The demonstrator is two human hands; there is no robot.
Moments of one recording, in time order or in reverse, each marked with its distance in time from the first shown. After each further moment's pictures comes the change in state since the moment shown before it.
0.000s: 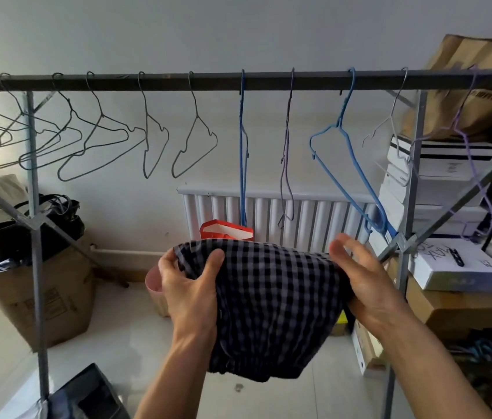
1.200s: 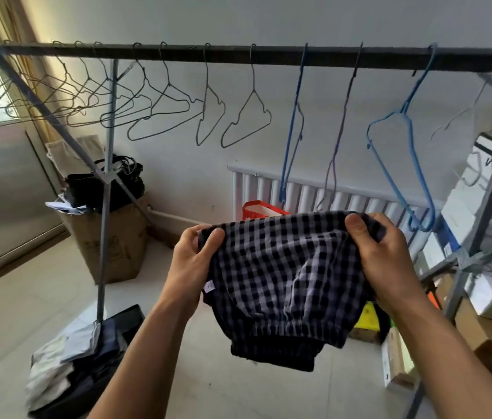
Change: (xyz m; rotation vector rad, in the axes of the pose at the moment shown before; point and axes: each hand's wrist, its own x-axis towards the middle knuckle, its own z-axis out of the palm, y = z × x) left_hand 0.003 0.000 -0.047 0.113 -0.104 -0.096; right_hand 0.006 -0.014 0.019 -0.245 -0.126 -0.391
